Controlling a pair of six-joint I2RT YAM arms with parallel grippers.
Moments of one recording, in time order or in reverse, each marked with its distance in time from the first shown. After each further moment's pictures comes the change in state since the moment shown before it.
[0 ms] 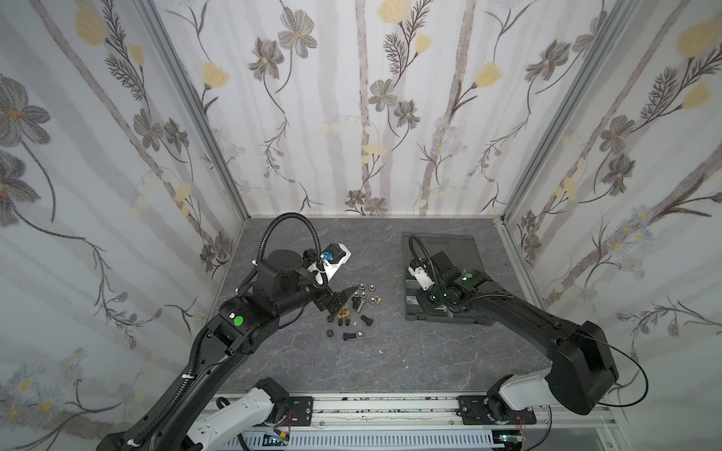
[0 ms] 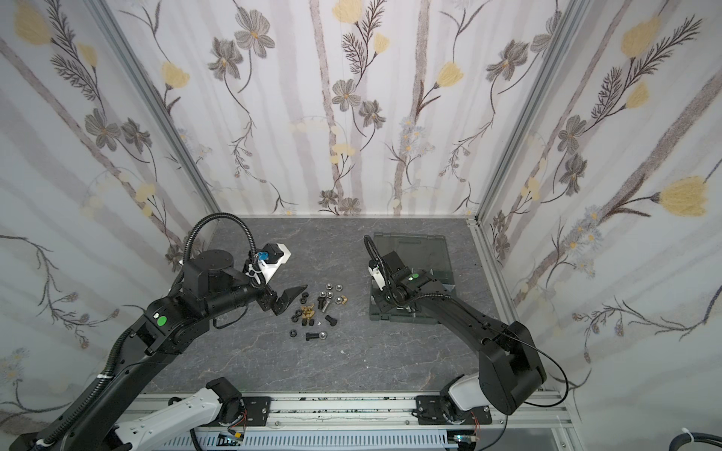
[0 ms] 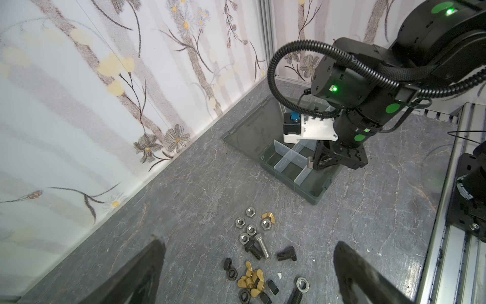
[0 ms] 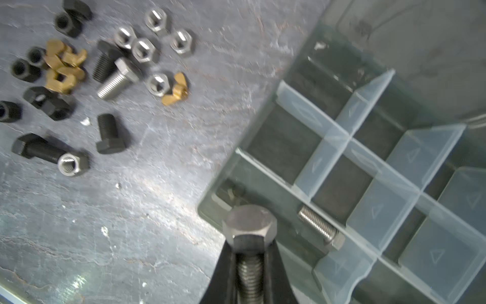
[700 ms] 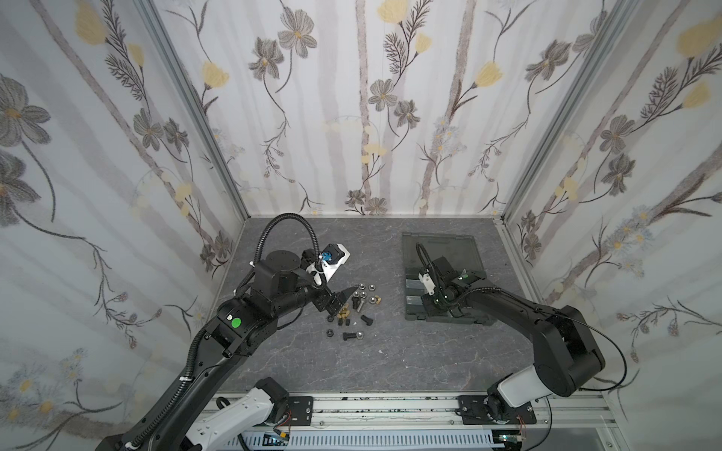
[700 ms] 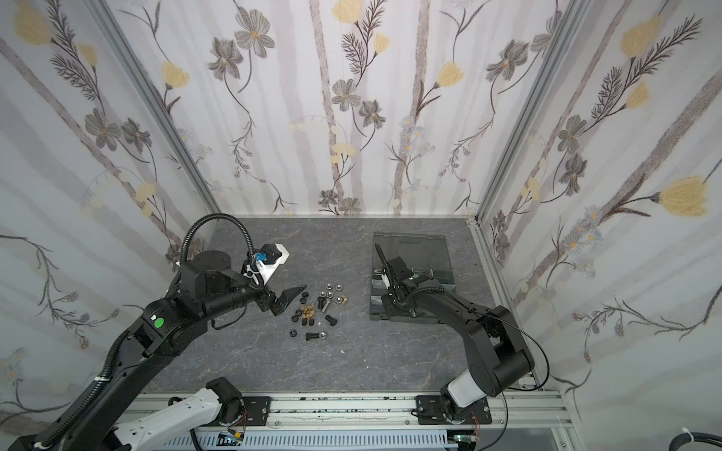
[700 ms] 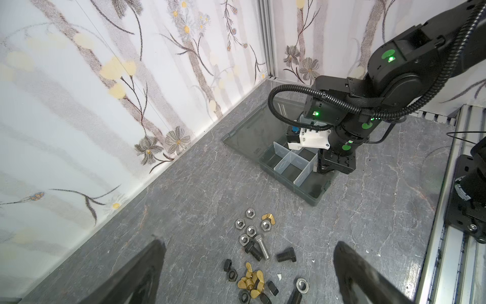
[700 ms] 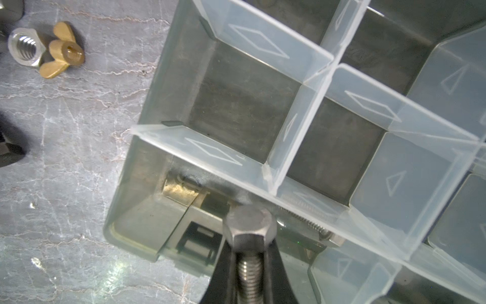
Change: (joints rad) left arm 0.000 -0.015 -0.002 -0.001 0.003 0.000; right arm -0.073 0.135 -0.043 0.054 0.000 0.073
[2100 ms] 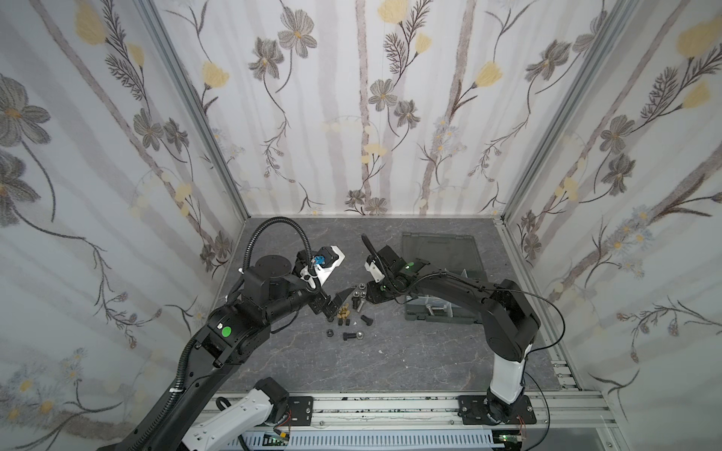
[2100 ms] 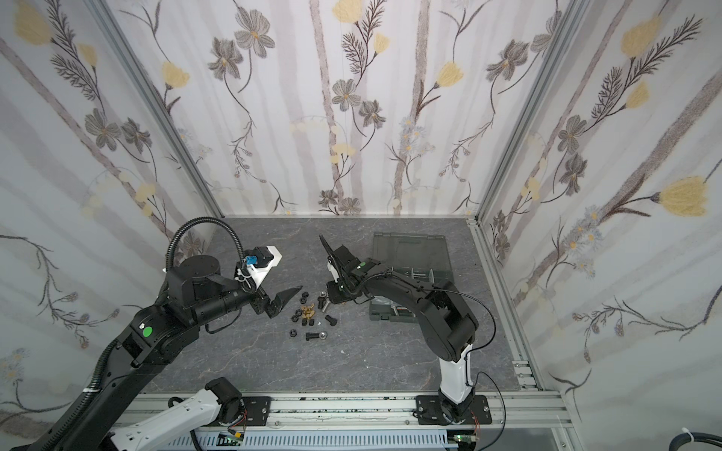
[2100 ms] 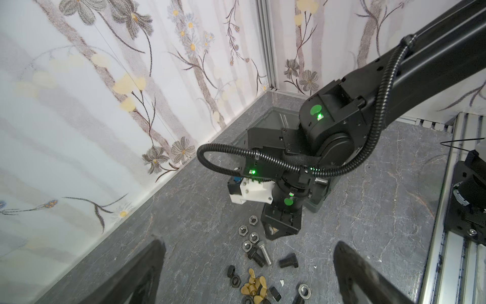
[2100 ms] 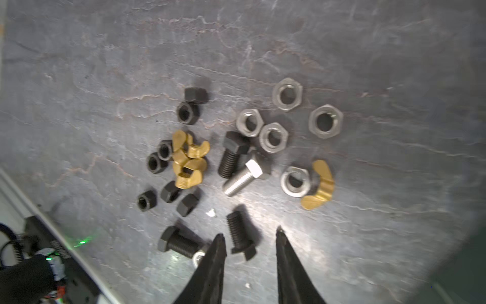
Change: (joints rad) left arm -0.003 -0.053 -0.007 0.014 -0.001 0.007; right arm 0.283 0.368 0.469 0.075 -0.213 0.345
